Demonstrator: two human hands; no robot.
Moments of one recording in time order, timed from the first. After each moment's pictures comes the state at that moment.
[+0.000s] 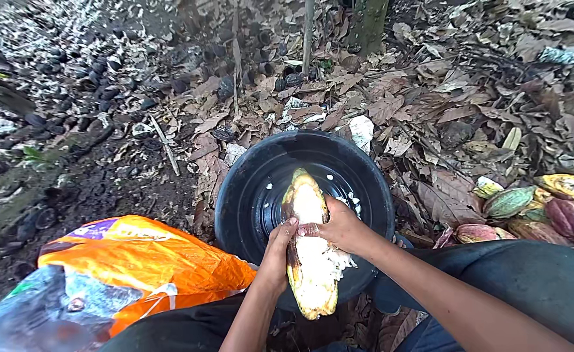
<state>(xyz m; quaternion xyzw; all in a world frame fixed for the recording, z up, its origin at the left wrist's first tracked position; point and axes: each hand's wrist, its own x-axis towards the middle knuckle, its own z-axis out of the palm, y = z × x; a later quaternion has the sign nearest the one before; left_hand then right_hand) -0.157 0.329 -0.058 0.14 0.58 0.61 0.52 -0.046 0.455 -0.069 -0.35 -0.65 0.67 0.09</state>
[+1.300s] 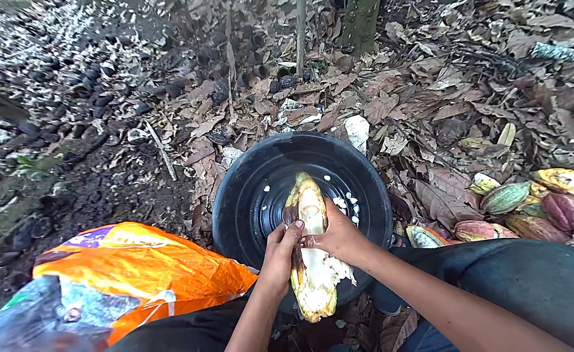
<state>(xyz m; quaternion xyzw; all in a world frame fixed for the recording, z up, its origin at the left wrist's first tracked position) -0.152 0.334 -0.057 0.18 0.65 0.56 0.48 -0.040 0.444 -0.071 -0.40 -0.66 0.63 0.04</state>
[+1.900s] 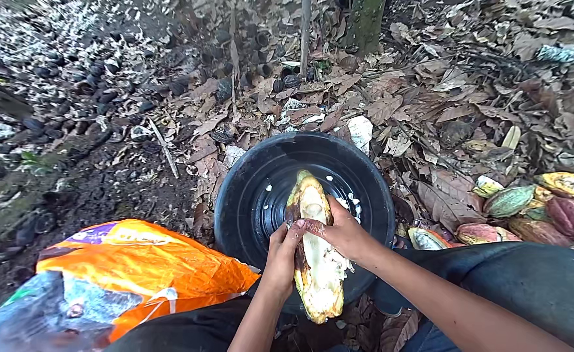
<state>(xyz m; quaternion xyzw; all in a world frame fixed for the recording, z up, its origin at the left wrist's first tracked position) -0.150 0.332 -0.056 0.18 0.62 0.59 0.48 -0.043 0.443 -0.069 -0.37 -0.57 0.73 0.13</state>
